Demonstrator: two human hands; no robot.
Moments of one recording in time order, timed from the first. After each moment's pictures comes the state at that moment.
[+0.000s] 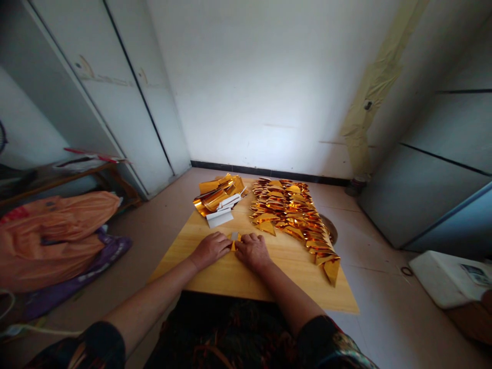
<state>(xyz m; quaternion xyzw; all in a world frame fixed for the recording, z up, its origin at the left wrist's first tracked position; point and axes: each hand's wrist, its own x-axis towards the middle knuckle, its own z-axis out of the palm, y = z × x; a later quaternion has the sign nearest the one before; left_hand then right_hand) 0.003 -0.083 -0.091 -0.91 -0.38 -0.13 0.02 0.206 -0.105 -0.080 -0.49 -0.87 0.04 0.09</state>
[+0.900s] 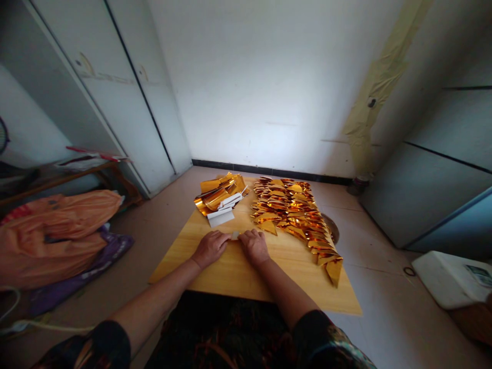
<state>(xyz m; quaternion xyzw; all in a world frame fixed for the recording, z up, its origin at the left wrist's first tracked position) 0.002 -0.082 -0.101 -0.87 -0.43 -0.23 0.02 0.202 -0.087 -0.089 -0.53 -0.84 0.05 0.13</state>
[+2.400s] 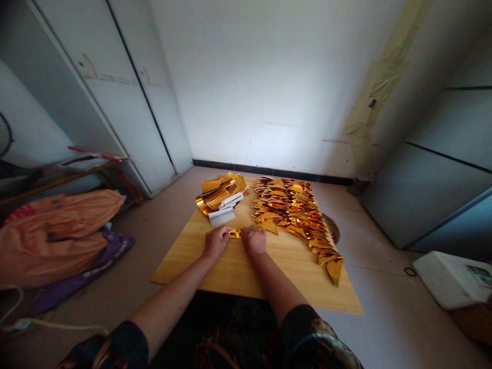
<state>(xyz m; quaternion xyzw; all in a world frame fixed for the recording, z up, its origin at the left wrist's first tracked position) 0.029 -0.068 -0.107 -0.70 -0.63 -0.29 -0.13 0.185 -0.074 -0.080 -0.63 -0.76 0.05 0.10</state>
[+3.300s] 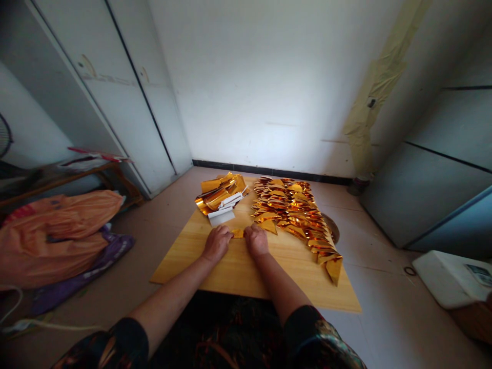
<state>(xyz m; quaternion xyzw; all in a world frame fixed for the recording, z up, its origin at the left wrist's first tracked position) 0.029 -0.079 -0.088 -0.82 -0.55 -0.14 0.00 0.198 -0.070 -0.093 -0.61 -0.77 0.06 0.14</state>
